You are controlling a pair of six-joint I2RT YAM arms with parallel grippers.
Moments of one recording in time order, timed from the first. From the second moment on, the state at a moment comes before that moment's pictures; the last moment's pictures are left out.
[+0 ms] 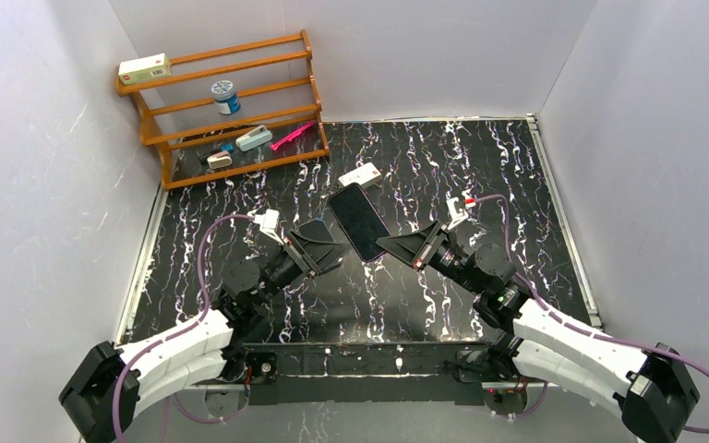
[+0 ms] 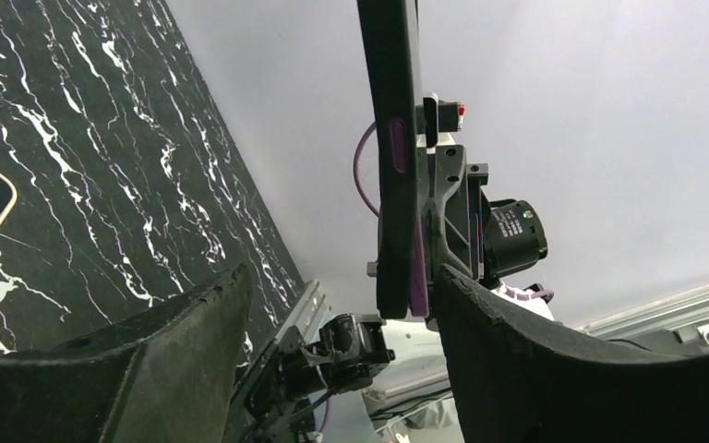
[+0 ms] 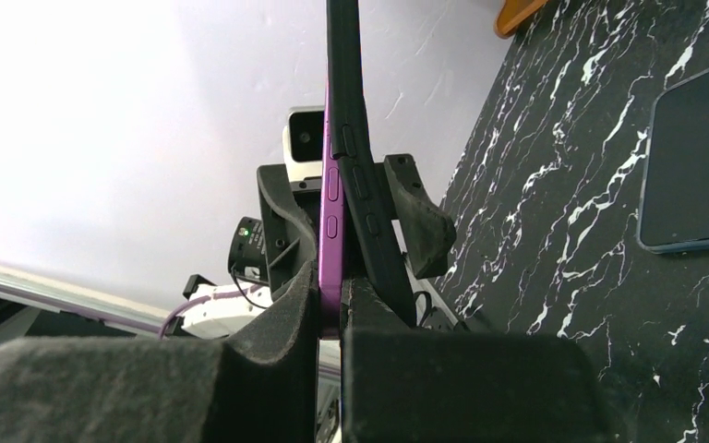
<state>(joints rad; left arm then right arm) -0.76 0.83 0.21 0.80 0.14 -1.17 0.83 0.79 0.37 0.57 -0.18 1.23</state>
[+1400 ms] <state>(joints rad) -0.88 0.99 0.29 0.79 0.10 -1.11 0.82 0.74 0.36 0.53 -0.10 1.23</state>
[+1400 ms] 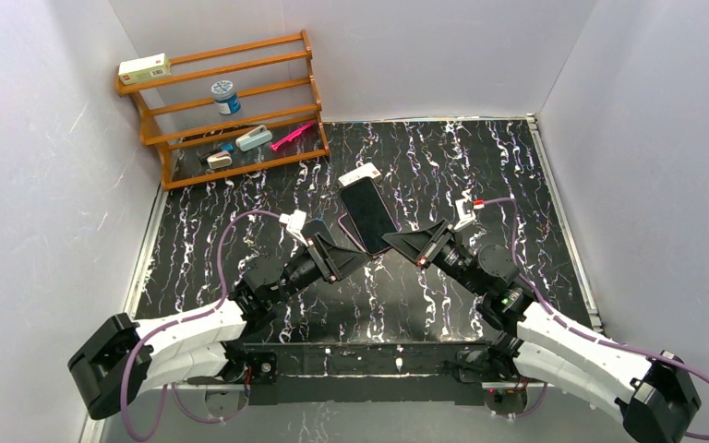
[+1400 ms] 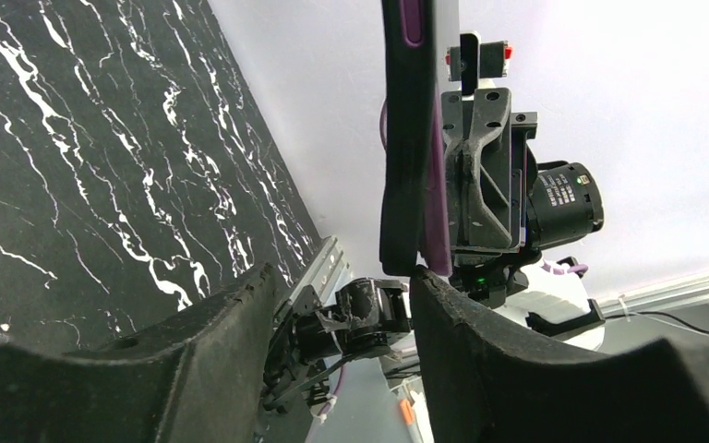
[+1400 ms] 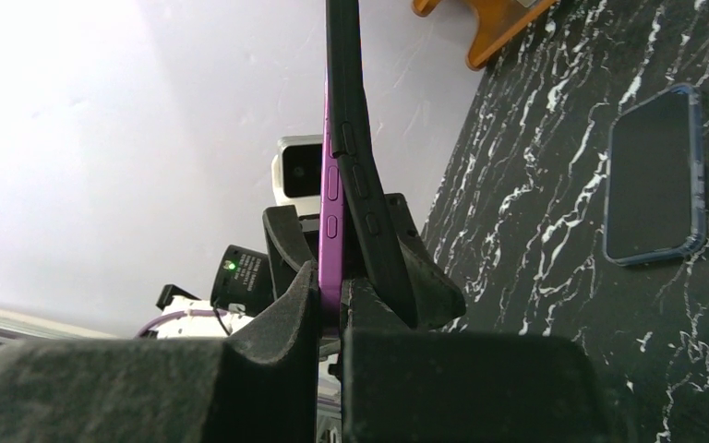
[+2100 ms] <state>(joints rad) -0.89 1.03 0.33 0.76 -0.02 -1.15 0.82 0.69 0.33 0.45 -0.15 1.21</state>
